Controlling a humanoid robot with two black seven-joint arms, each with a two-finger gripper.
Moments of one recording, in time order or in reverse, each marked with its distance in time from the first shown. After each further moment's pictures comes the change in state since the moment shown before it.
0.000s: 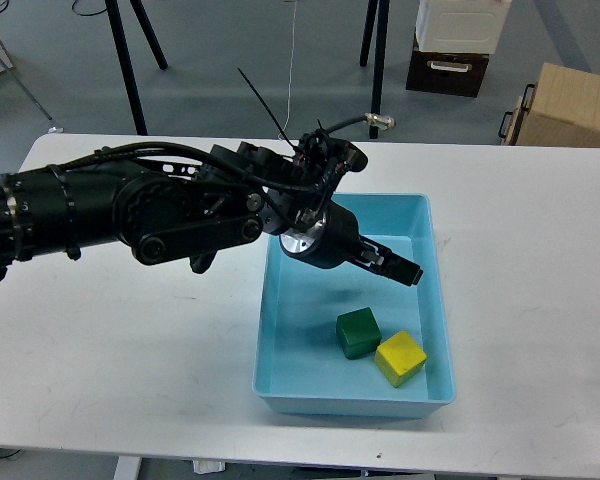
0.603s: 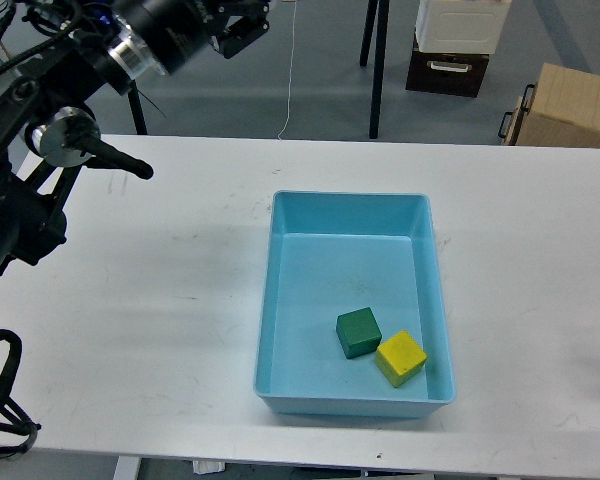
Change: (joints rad) left arm 0.582 0.008 -1.309 -0.070 -0.310 0.001 0.076; right arm 0.133 0.050 -0.048 0.002 -0.133 0.000 0.002
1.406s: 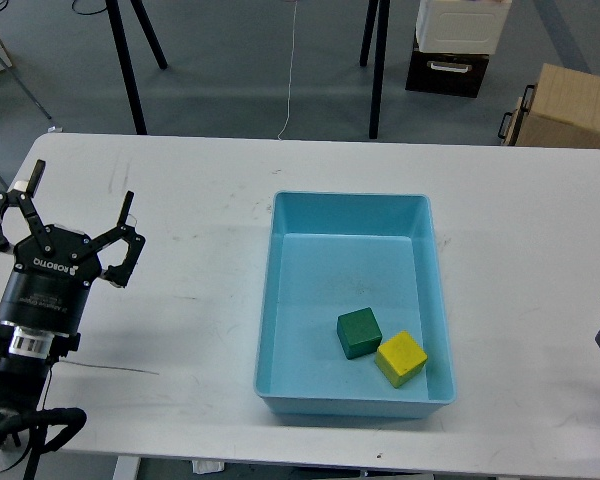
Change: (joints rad) left arm 1.118 -0.174 -0.187 -0.578 -0.436 -0.001 0.112; right arm -0.151 0.060 0.002 0.065 0.003 0.000 0.000
